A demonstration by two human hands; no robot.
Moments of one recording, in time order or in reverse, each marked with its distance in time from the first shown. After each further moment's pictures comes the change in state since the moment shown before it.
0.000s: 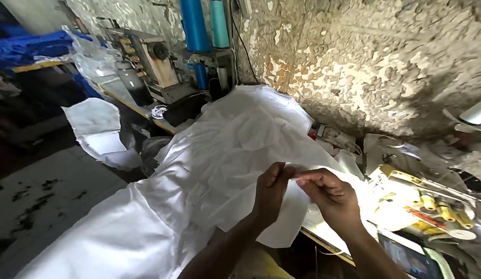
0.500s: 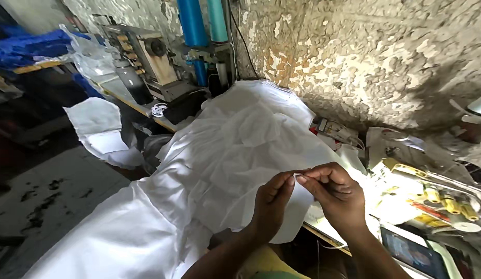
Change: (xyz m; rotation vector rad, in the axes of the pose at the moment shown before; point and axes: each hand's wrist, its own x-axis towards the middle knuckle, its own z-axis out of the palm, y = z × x) left_hand -0.027 0.004 -0.004 0.010 -0.090 0.196; right_hand -0.003 -0.007 0.005 0.032 0.094 0.001
